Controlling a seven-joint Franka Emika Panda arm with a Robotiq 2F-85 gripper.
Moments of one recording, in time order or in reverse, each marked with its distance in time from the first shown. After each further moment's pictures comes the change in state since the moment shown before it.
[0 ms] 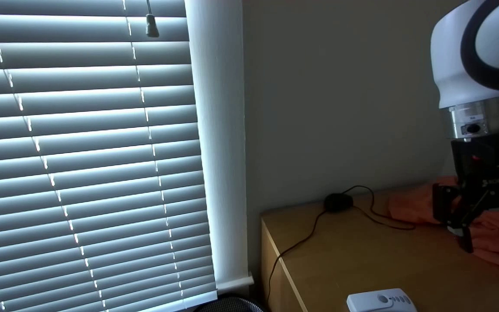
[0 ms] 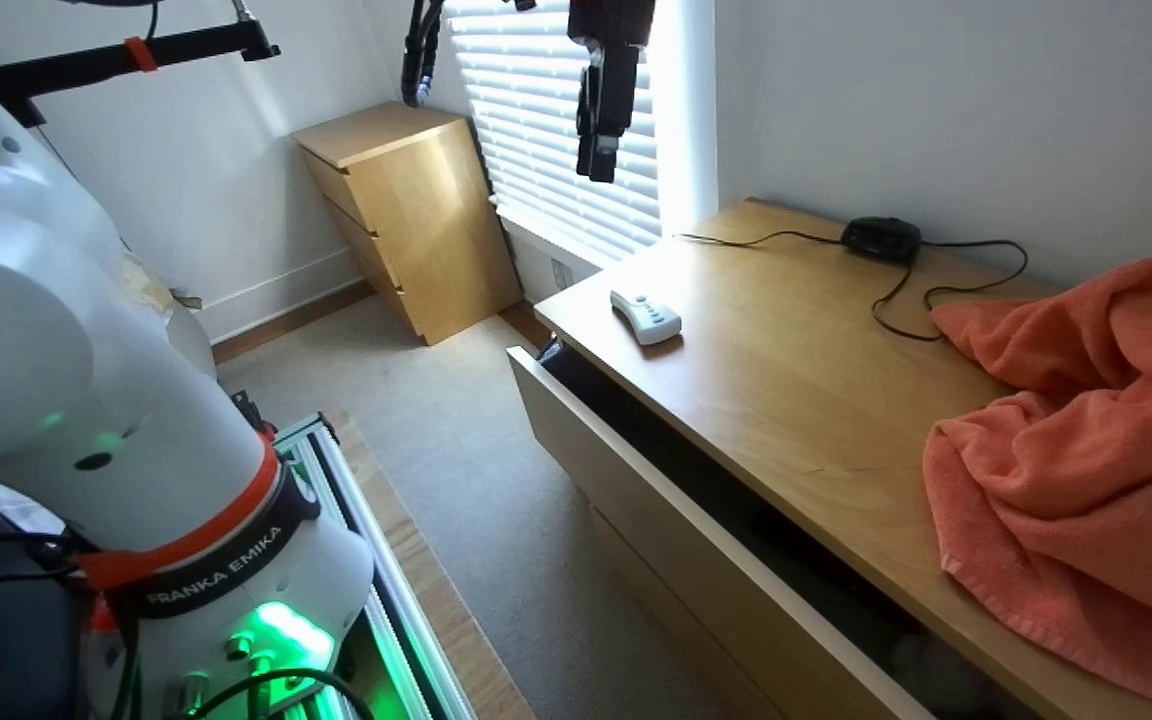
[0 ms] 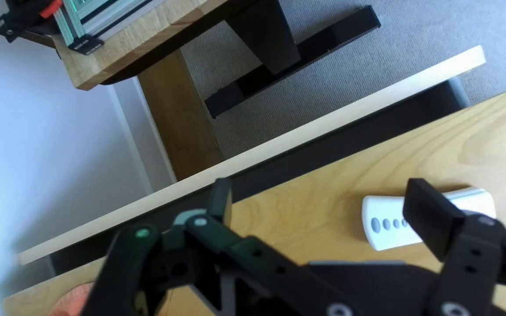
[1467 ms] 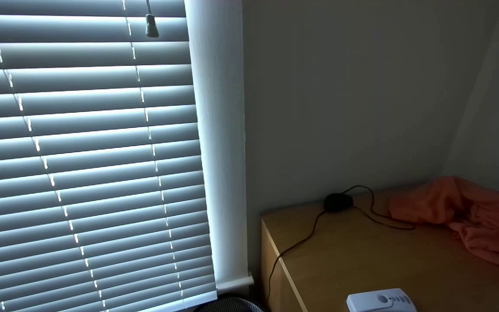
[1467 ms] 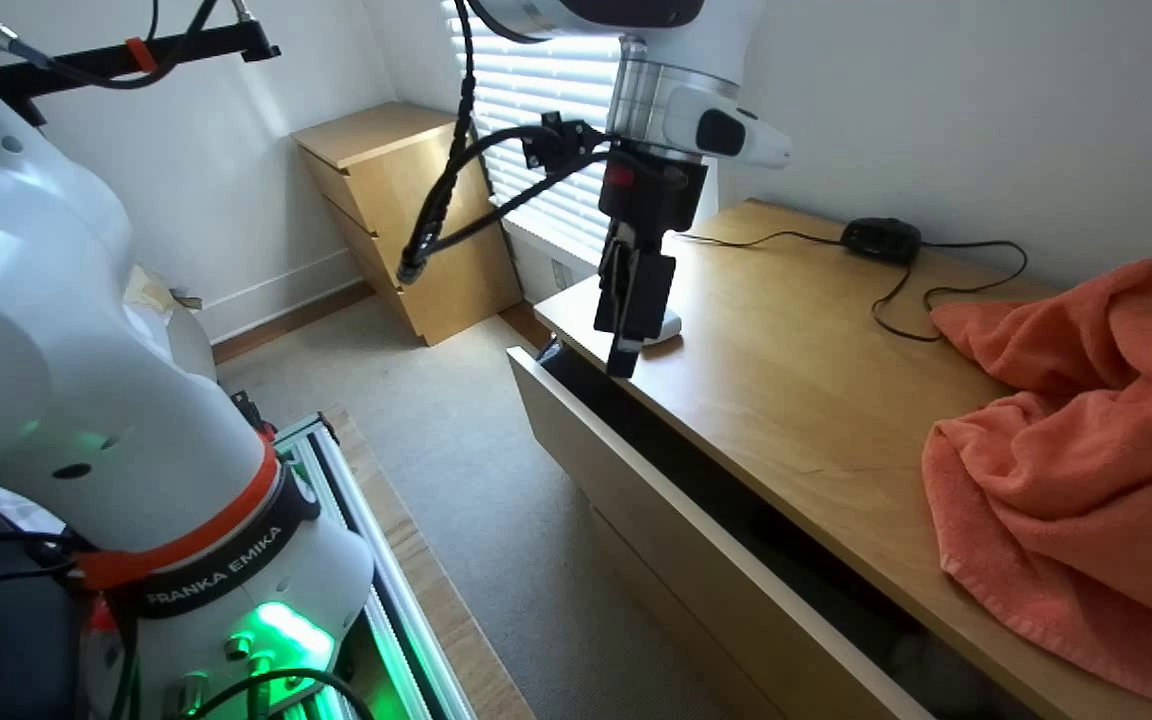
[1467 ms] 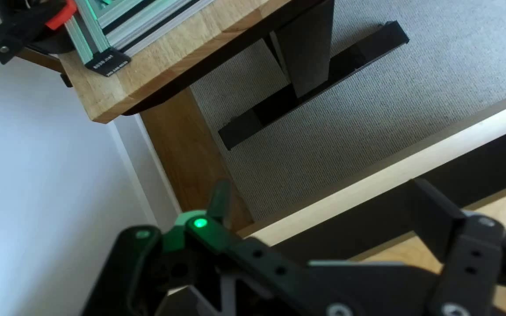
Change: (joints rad) arm -0.138 -0.020 -0.162 -0.317 -0.049 0.258 -0.194
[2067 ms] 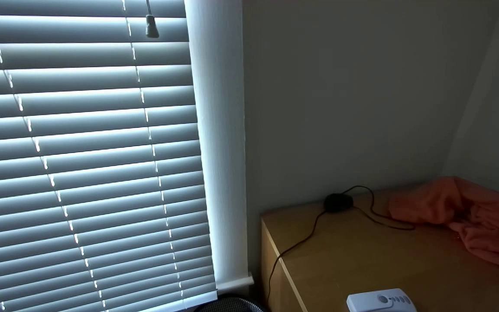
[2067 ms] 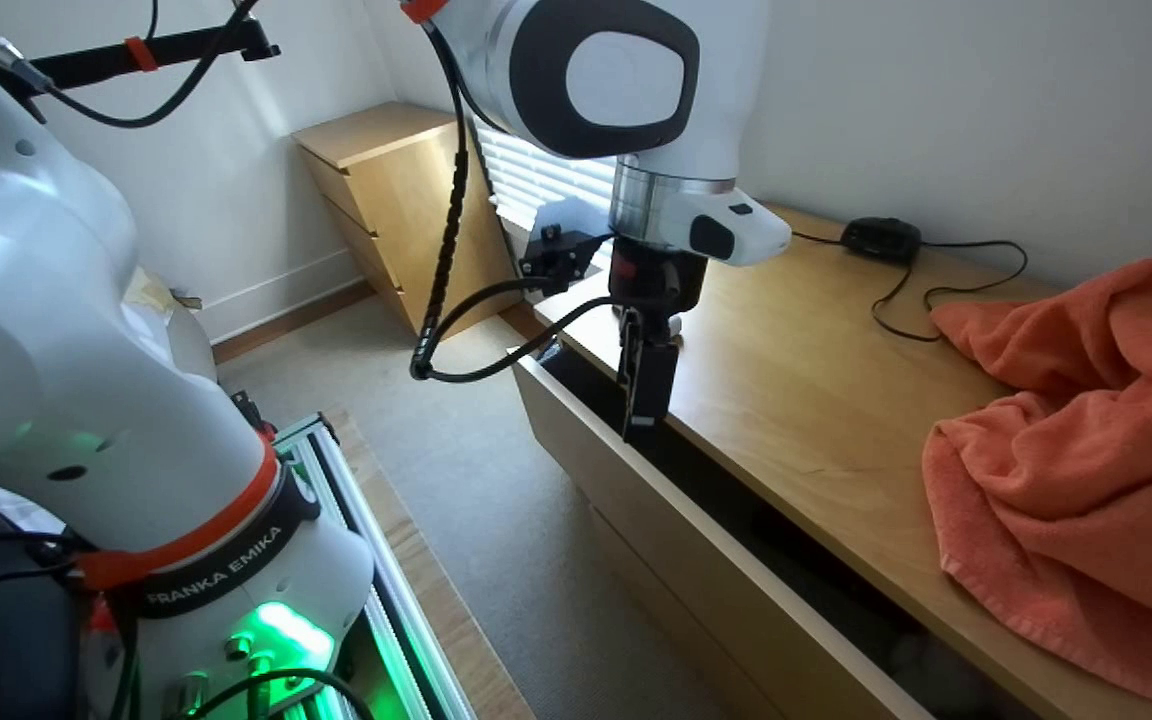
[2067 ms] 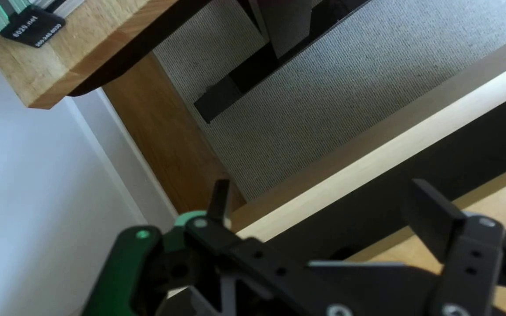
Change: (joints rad) arm -0.031 0.070 -0.029 -0.123 0.017 0.320 0.016
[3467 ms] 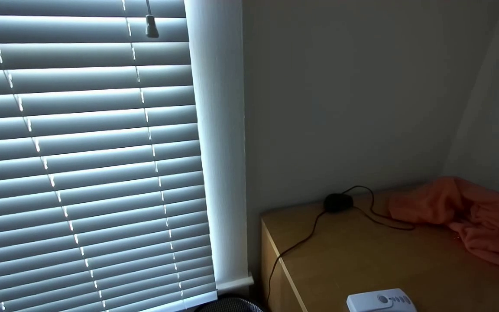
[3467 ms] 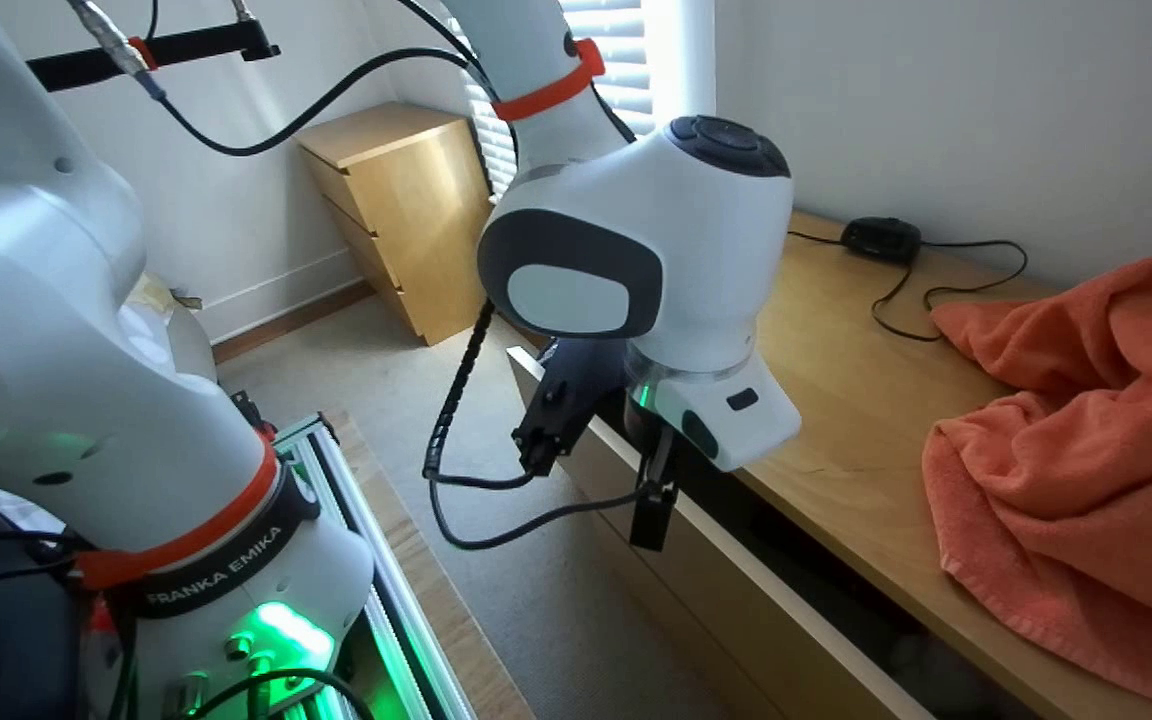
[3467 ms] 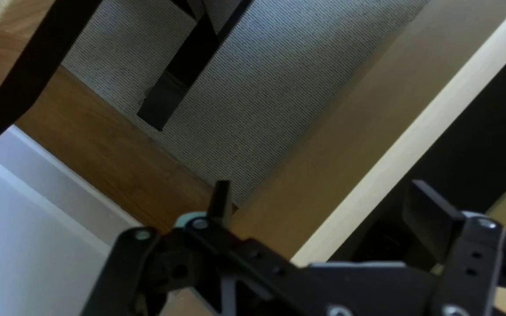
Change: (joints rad) arm -0.092 0.223 -0.048 -0.090 0.471 0.423 -0.293
